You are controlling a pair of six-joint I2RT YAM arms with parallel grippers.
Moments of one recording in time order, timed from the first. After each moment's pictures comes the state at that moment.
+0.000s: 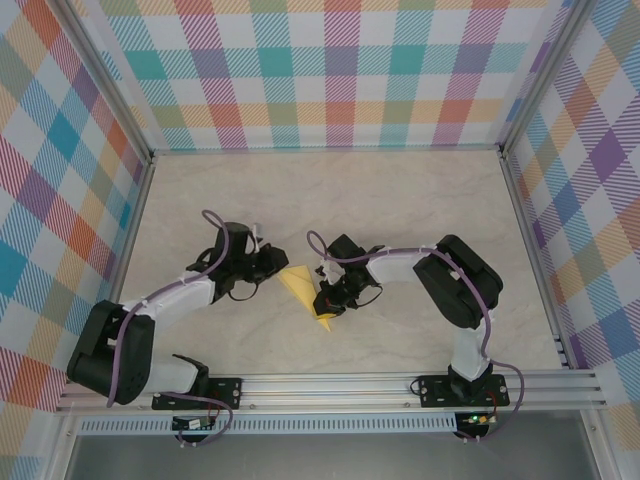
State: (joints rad) left arm -0.39 1.34 0.61 0.00 0.43 -0.87; right arm 0.78 1.92 1.00 -0.36 -0.74 0.62
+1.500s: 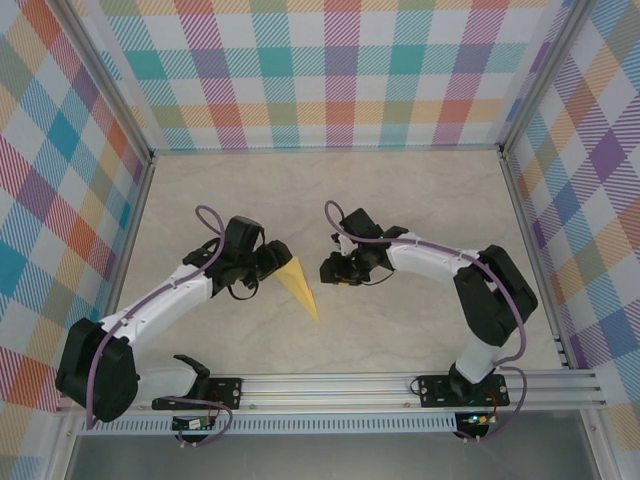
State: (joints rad) left arm -0.50 1.25 0.82 -0.50 0.11 -1.03; right arm 0.70 1.73 1.09 -0.48 -0.45 0.63
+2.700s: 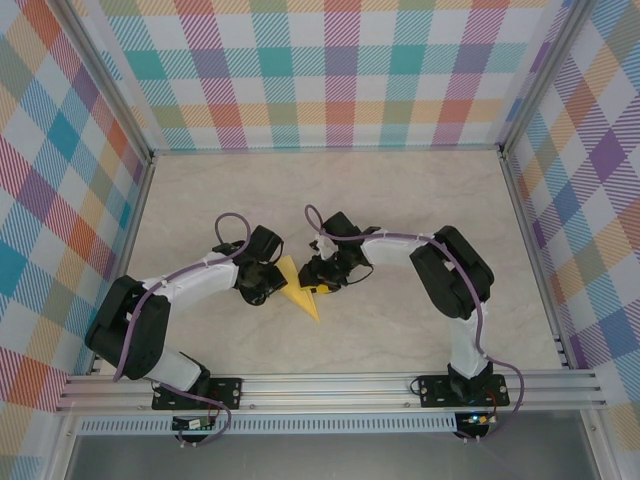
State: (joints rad) left arm -0.54 1.49 0.84 -0.63 0.06 -1.12; right arm 0.72 1.99 1.21 -0.36 -0.72 0.65
